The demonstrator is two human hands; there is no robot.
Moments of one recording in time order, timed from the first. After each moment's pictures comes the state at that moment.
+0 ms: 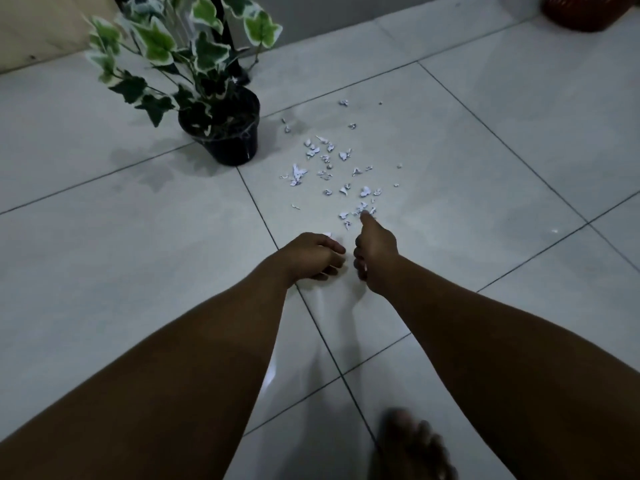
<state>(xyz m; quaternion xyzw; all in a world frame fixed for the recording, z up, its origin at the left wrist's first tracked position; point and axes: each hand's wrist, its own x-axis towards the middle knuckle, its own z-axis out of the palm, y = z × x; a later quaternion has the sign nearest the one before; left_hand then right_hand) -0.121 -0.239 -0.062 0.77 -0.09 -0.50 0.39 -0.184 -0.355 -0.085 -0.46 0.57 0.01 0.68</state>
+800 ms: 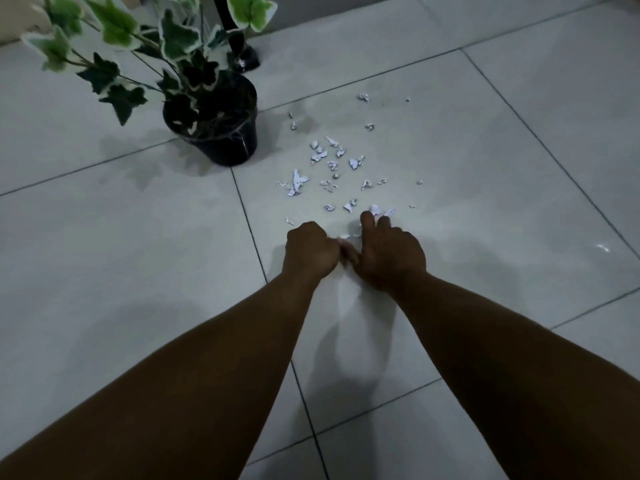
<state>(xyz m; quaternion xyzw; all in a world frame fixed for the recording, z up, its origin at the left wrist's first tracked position) -0.082 -0.316 -0.118 0.93 -0.04 -0.22 0.28 -0.149 -0.443 -0.156 -0.99 0.15 0.02 0.06</state>
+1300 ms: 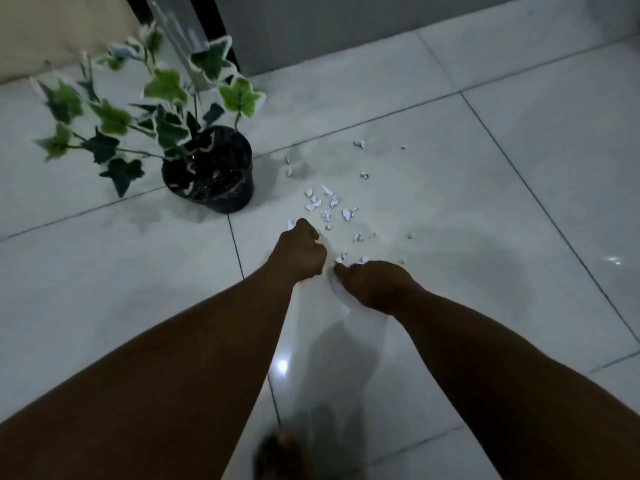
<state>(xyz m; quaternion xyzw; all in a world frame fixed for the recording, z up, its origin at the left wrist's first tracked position) -0.003 -0.355 -0.071 0.91 -0.08 -0.35 0.22 -0.099 -0.489 -0.139 -0.98 -0.09 0.13 0.12</state>
